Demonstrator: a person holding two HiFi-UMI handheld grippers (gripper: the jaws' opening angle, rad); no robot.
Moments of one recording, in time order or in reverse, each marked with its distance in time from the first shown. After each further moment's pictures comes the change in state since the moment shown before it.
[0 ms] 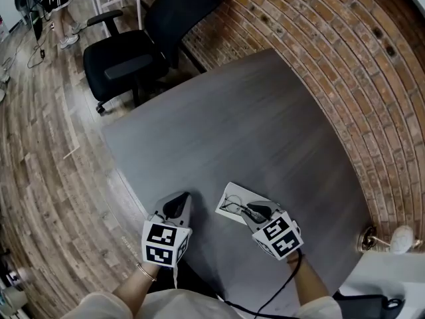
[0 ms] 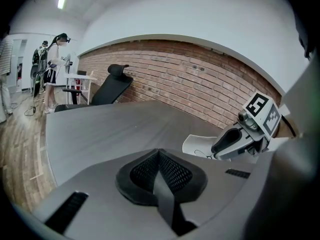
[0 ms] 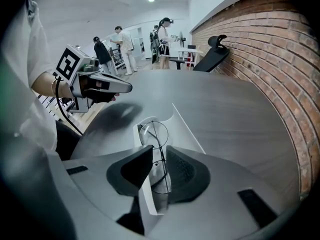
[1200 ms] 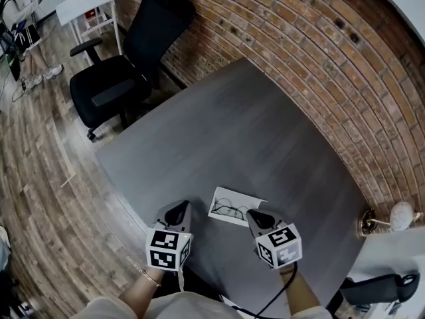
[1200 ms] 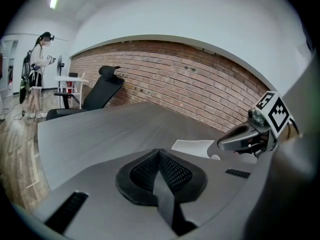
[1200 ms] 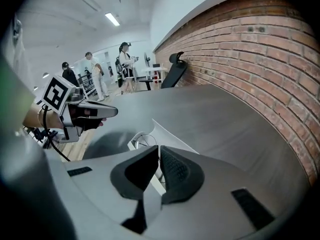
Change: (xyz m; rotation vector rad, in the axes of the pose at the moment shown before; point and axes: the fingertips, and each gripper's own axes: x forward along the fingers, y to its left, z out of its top) left arm 0.000 -0.022 0.013 0.052 0.004 -0.066; right arm -0.049 -0.010 -0.002 0.328 -0.214 -0.219
